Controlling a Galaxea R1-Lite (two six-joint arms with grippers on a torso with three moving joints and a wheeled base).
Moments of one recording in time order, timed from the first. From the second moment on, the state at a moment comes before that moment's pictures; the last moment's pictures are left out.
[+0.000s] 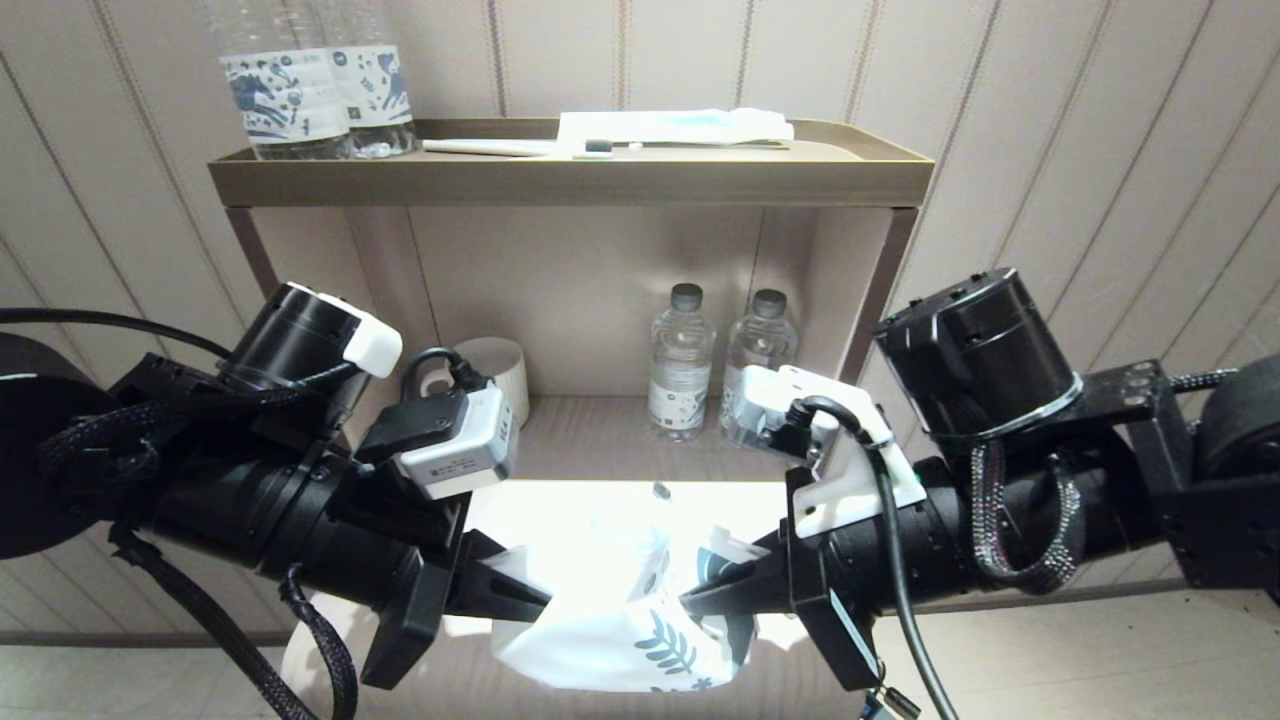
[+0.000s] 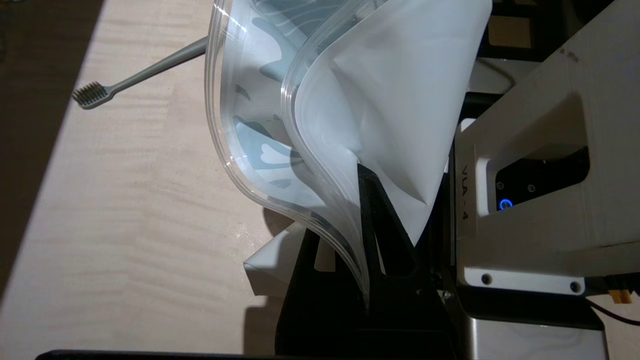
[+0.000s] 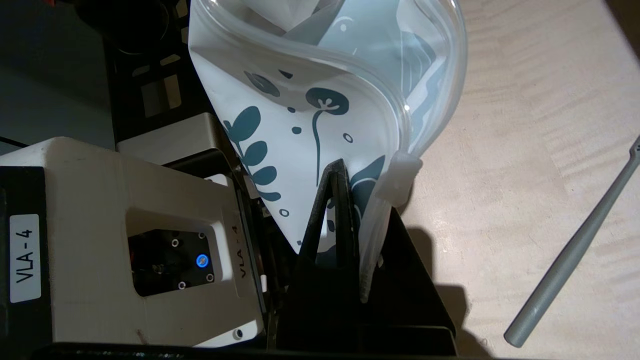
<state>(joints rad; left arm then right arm) -0.57 1.59 -1.04 0.32 -0.74 0.69 0.71 1.60 -1.12 0.16 0.54 -0.21</state>
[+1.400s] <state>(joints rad) -0.58 1.55 -1.01 0.32 -0.74 0.69 0.68 1.53 -1.03 0.16 0.53 -0.21</state>
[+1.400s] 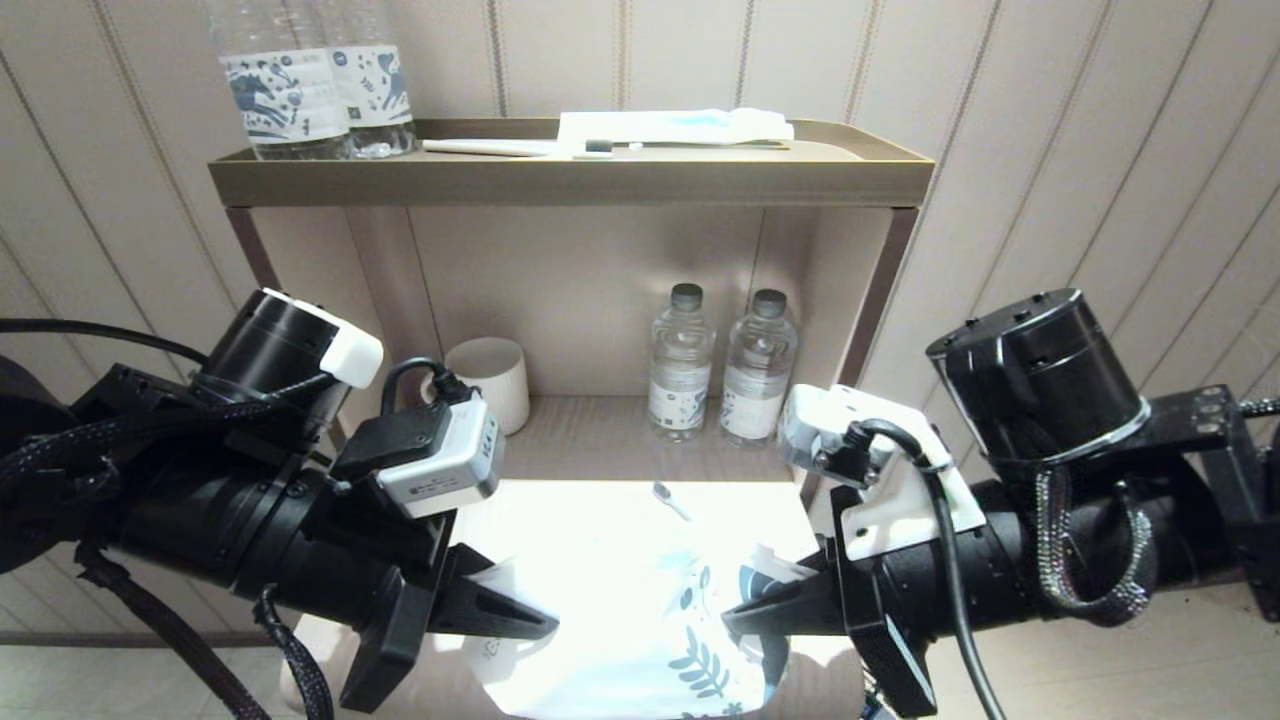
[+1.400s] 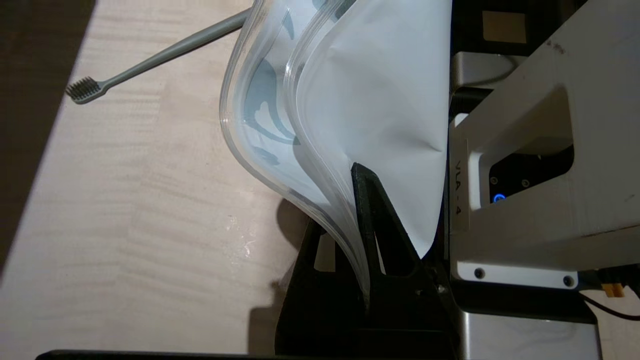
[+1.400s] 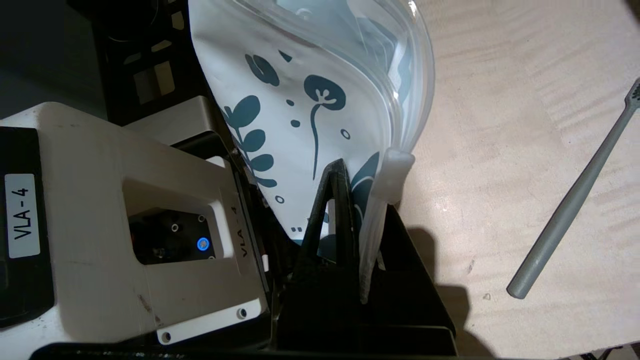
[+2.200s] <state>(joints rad) -0.58 1.55 -1.01 0.32 -0.76 0.73 0.68 1.54 -1.12 0.35 0.54 -0.27</state>
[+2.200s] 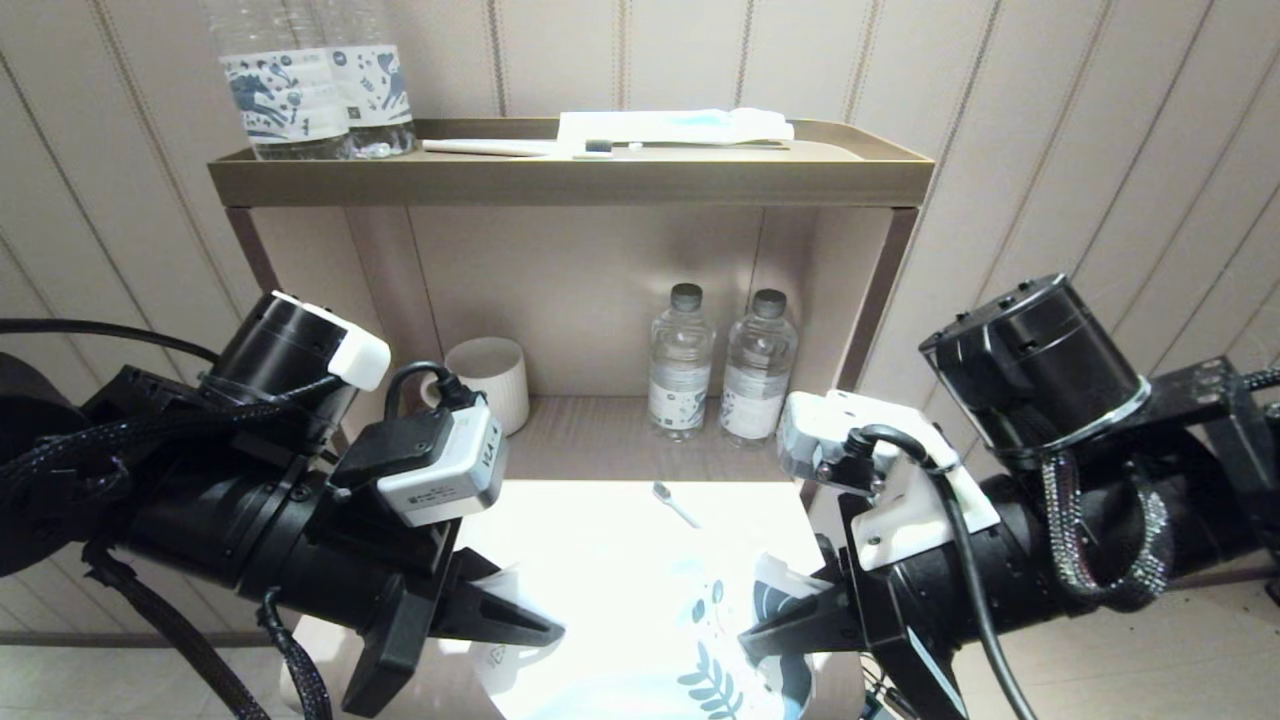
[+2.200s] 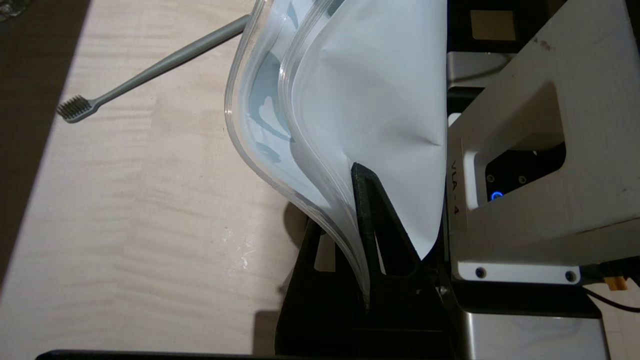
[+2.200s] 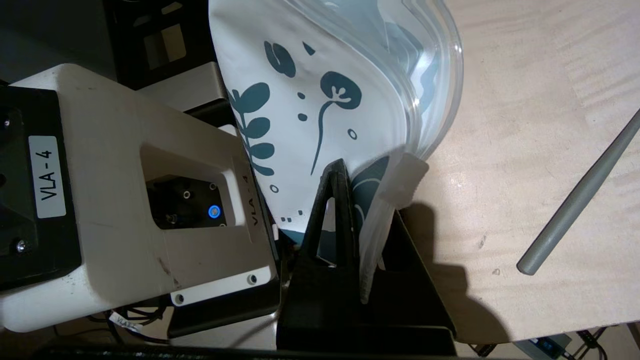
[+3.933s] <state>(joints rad) -0.41 1.53 -0.95 0.32 -0.77 0.60 0.61 1.43 -1.11 0.34 0.54 -0.27</state>
